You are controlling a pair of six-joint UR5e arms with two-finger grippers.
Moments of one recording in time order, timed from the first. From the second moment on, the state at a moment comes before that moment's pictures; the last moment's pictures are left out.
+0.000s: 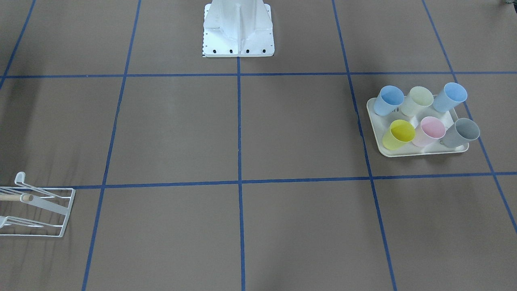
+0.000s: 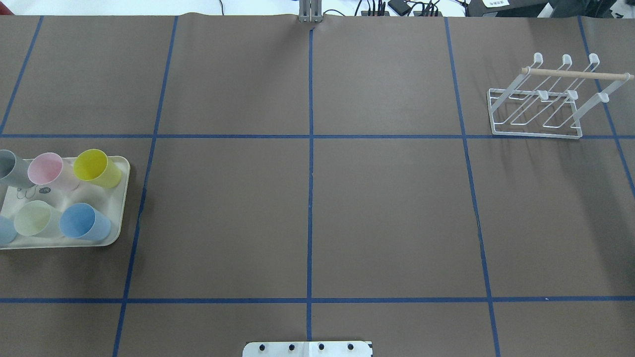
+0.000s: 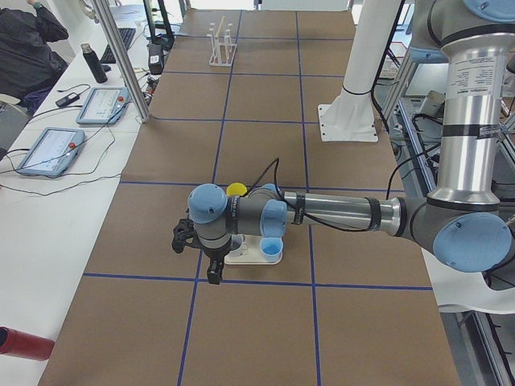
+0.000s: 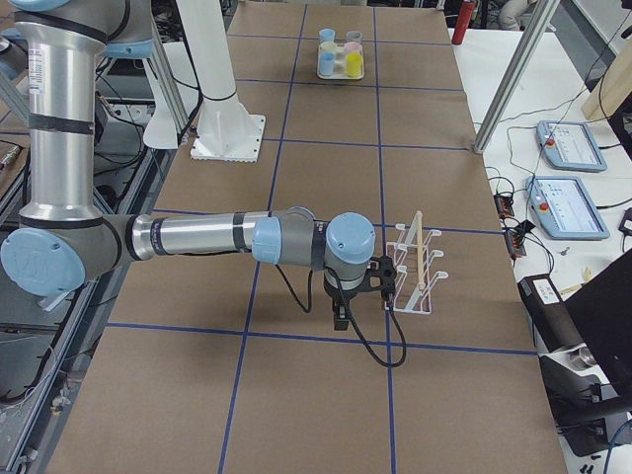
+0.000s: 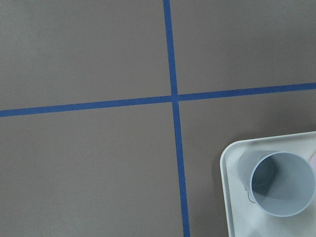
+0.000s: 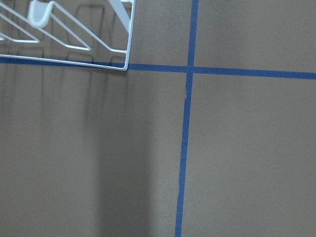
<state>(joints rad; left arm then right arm) -1.55 -1.56 -1.64 -1.58 -2.35 0.03 1.60 -1.66 1.78 -1.73 2.41 -0.11</state>
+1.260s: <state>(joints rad) -1.49 -1.63 -1.68 -1.60 -2.37 0.02 1.59 -1.63 1.78 -1.55 2.44 -0.06</state>
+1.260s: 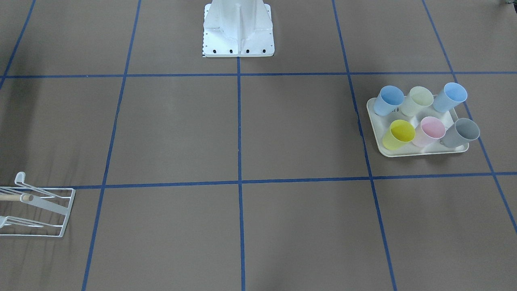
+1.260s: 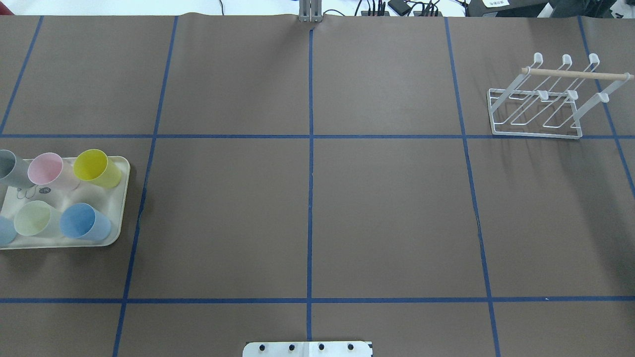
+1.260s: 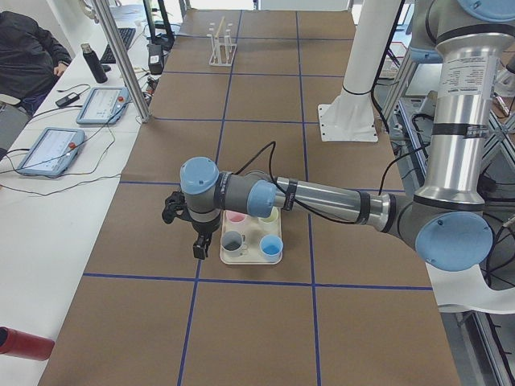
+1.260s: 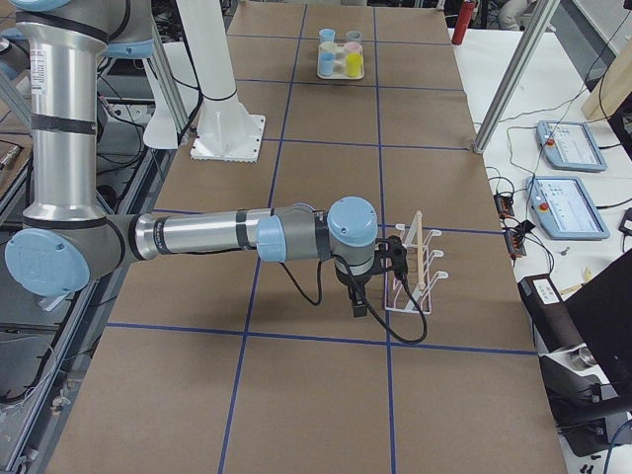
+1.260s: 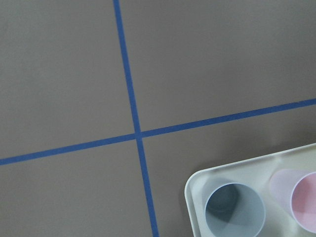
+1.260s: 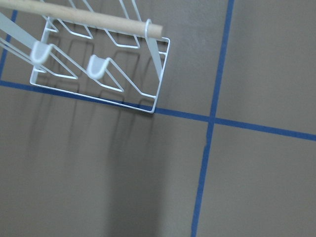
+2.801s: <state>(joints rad) -1.42 -1.58 -1.54 -1.99 -2.41 -0.23 1.44 -1.46 1.79 -1.53 2.49 0.21</state>
